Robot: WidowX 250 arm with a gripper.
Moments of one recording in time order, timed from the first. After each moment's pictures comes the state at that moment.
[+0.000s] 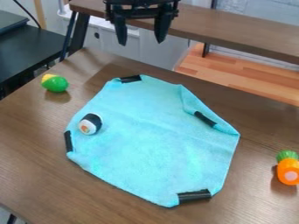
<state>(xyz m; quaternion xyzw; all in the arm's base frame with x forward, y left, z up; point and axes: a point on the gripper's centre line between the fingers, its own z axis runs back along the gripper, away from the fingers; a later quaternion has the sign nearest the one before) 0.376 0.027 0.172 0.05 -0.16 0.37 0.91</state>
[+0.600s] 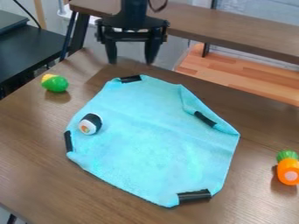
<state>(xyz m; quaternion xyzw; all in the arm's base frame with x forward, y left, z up) 0.366 0.039 0.138 0.06 -0.13 0.34 0.93</state>
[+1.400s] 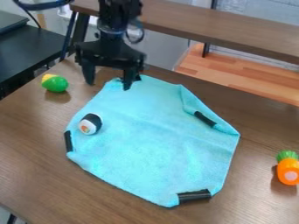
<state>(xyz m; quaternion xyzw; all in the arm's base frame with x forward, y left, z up) 0.341 0.064 0.098 0.10 -0.13 0.23 0.96</state>
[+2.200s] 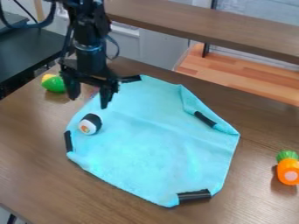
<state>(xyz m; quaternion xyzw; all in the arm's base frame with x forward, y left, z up) 0.330 0.100 0.061 0.07 -0.07 0.11 0.99</state>
